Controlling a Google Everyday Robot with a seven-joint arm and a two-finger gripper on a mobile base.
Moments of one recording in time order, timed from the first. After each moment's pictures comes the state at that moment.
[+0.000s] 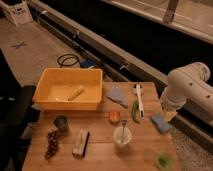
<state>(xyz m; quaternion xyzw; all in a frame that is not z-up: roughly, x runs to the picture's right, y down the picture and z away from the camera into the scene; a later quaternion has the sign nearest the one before) 0.292 0.108 0.682 -0.28 0.02 0.03 0.96</state>
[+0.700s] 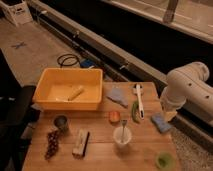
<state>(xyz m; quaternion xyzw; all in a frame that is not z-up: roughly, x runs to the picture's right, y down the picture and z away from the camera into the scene) 0.285 0.104 0.677 -0.27 0.03 0.01 0.96</state>
